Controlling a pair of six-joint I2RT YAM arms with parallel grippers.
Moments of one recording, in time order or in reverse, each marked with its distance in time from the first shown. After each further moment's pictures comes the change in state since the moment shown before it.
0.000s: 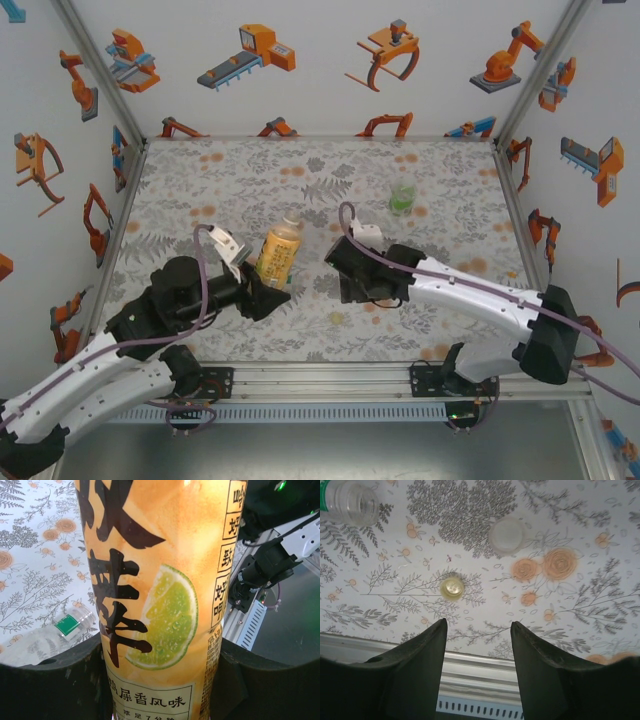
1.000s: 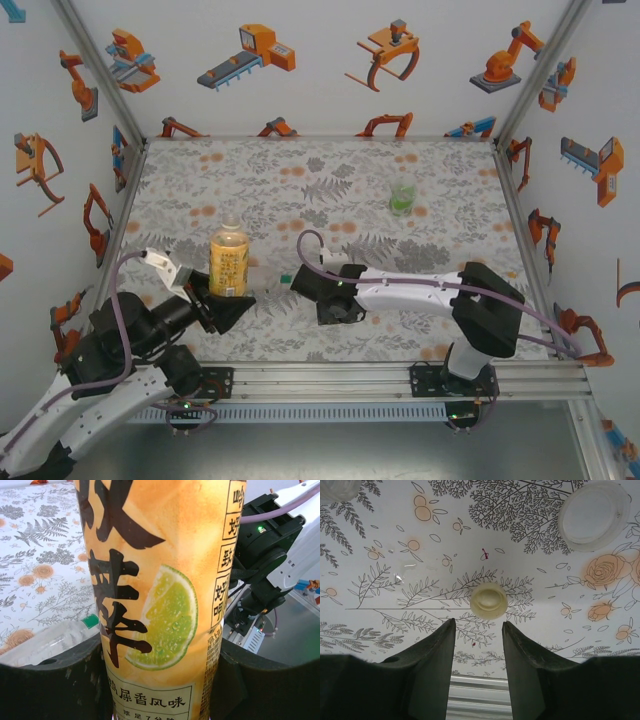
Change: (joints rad) left arm 0.000 -0.346 -0.005 -0.164 -0.148 -0.047; right arm 0.075 0.276 -0.036 0.185 -0.061 0.103
